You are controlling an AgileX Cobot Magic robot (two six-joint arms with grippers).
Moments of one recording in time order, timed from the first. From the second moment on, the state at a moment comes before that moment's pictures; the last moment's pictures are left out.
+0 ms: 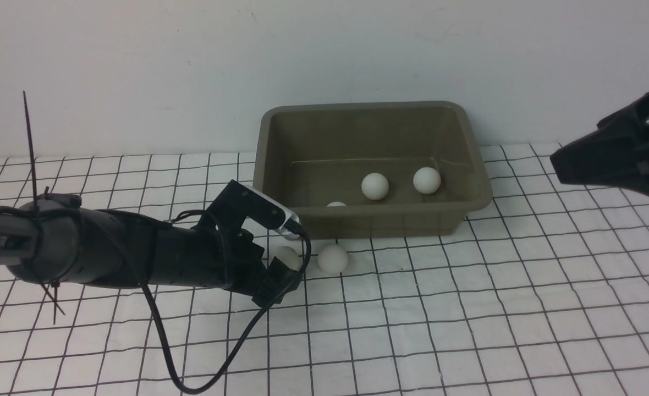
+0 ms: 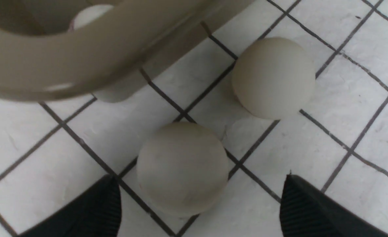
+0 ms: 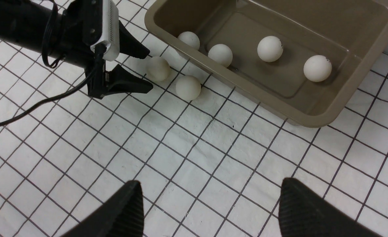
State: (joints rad) right arm 0.20 1.15 -1.29 0.45 1.19 -0.52; left arm -0.26 1.90 -0.91 -1.71 0.36 1.96
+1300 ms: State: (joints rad) right arm 0.20 1.15 -1.29 0.44 1.19 -0.52; left arm -0.26 1.91 -0.99 -1.71 0.42 2.04
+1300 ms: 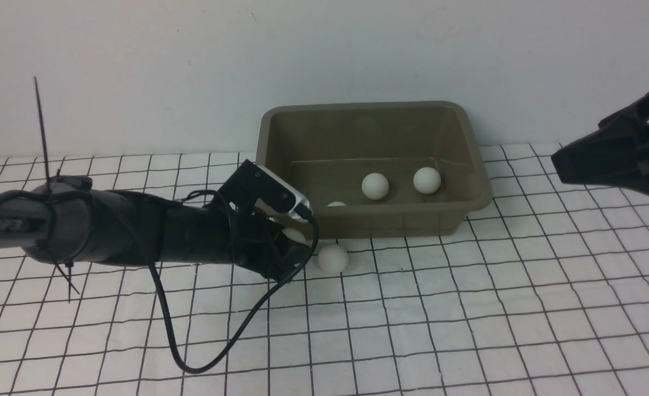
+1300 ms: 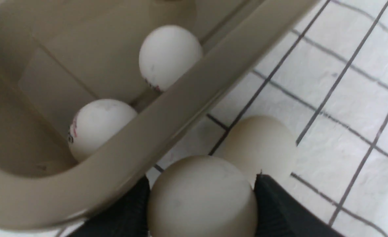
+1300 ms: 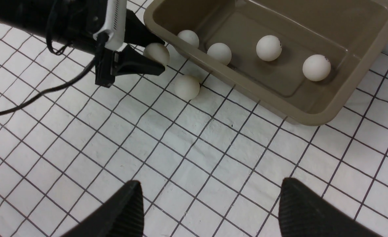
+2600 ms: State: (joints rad) right arm 0.20 1.15 -1.29 0.44 1.19 -0.54; left arm -0.26 1.87 -1.11 -1.70 0.48 2.33
